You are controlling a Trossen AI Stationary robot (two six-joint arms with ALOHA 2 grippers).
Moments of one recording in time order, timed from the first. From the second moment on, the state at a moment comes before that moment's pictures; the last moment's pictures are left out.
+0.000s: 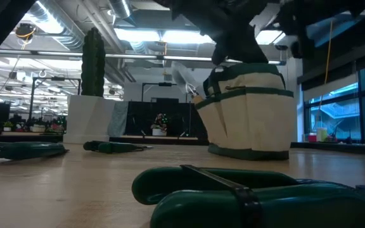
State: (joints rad) left arm 0.07 2.07 1.79 -0.30 -0.04 -0.05; right arm -0.37 0.80 0.76 -0.37 -0.32 1.01
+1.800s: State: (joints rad) left arm 0.05 2.16 1.87 -0.52 0.02 0.10; right arm -0.36 0.80 0.76 -0.65 -0.26 0.94
